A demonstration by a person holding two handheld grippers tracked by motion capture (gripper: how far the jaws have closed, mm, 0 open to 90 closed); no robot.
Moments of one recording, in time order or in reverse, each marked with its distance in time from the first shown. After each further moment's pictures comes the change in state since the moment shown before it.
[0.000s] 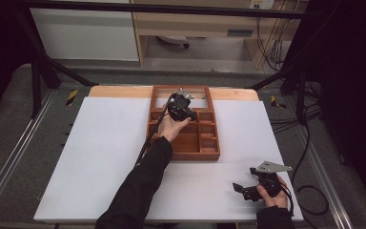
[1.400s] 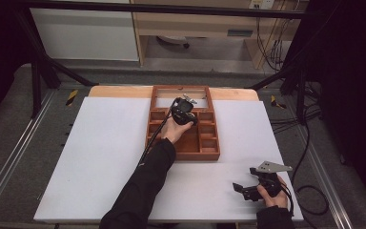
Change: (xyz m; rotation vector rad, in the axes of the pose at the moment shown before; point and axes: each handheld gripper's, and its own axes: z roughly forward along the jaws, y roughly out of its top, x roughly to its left) left arm -0.007 -0.010 0.025 0.056 -0.037 0.000; right arm 0.000 0.000 0.000 0.000 0.003 0.004
